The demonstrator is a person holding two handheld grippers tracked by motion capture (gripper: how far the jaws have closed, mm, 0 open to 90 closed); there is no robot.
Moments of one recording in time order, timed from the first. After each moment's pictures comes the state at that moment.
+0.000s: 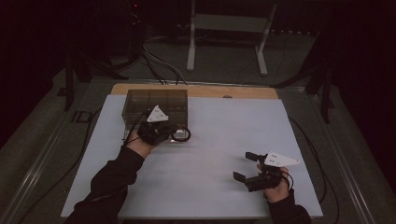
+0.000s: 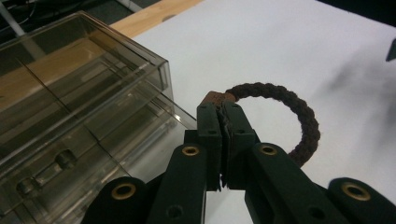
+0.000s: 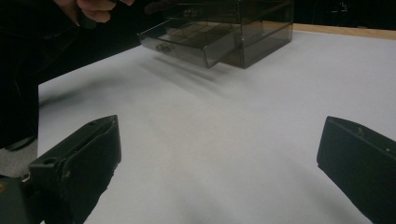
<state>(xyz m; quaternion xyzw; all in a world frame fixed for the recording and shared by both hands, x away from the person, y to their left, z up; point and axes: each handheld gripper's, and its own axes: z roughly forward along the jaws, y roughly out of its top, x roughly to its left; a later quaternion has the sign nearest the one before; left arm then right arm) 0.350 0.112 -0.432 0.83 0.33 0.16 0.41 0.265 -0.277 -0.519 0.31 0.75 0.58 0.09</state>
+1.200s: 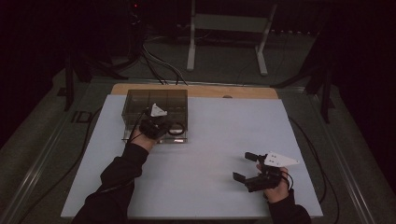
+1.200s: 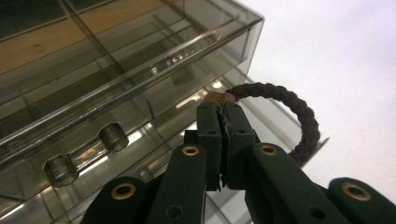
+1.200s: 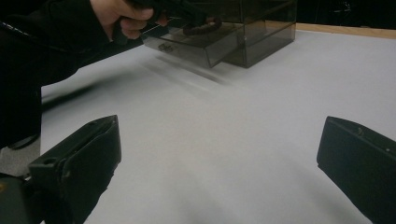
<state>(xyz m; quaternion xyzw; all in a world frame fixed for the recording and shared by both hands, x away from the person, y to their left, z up) 0.389 0.118 -0.475 0.82 0.40 0.18 0.37 0.264 -0.276 -0.519 0.30 0.75 0.58 0.09</state>
